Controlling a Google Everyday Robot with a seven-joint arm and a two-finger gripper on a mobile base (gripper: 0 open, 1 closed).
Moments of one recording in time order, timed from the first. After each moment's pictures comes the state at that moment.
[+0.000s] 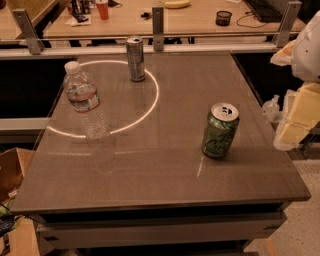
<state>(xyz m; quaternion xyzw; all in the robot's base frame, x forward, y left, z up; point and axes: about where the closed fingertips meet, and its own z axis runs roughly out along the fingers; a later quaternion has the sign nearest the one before) 0.438 -0.217 0.976 -0.60 0.78 -0.03 0.16</state>
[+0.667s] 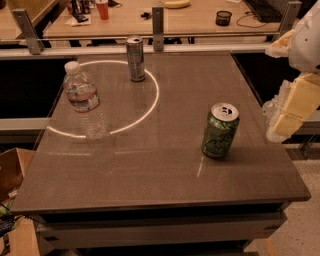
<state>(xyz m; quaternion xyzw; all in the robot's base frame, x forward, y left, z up) 0.445 -0.203 0.989 -0.61 0.77 -0.02 0.19</state>
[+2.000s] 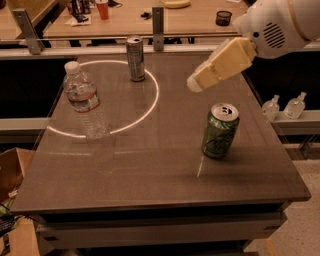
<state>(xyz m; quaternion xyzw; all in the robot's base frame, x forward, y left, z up) 0.510 -0.109 1.030 -0.45 0.79 0.11 0.40</state>
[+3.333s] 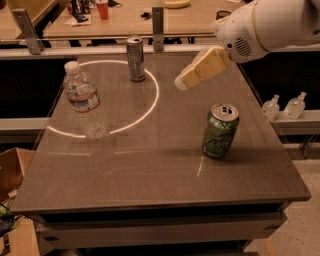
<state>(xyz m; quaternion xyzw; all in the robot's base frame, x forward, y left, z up) 0.571 -0.087 0.998 -0.48 0.74 0.13 0.44</state>
